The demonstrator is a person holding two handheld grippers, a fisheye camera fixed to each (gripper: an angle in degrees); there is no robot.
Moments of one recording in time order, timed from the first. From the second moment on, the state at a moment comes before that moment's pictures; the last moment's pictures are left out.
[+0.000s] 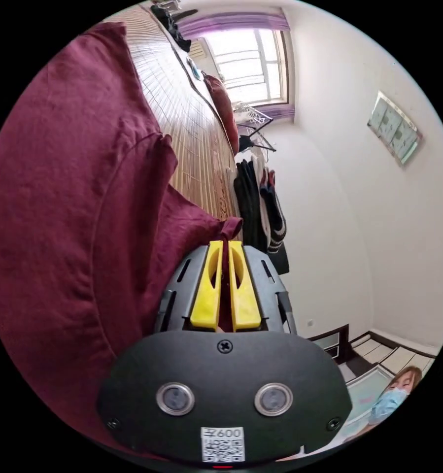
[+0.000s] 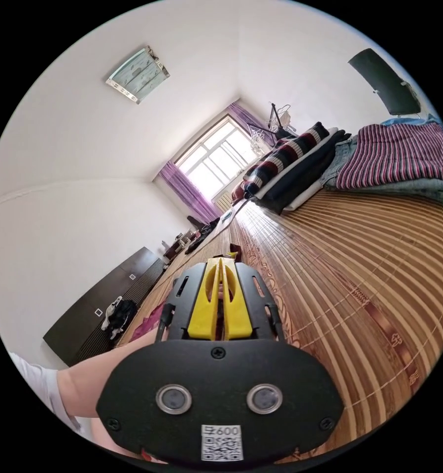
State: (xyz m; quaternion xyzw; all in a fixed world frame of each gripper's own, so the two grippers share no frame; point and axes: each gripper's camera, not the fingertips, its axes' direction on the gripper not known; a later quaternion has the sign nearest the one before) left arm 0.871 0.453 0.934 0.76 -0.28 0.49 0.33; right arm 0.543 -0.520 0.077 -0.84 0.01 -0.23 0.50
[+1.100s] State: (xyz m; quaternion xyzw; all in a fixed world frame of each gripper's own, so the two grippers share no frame) left arm 0.793 0.653 1.061 0.79 -0.37 0.41 0.25; right arm 0.535 -0.502 0.043 -0.88 -0.07 -0.14 0.44
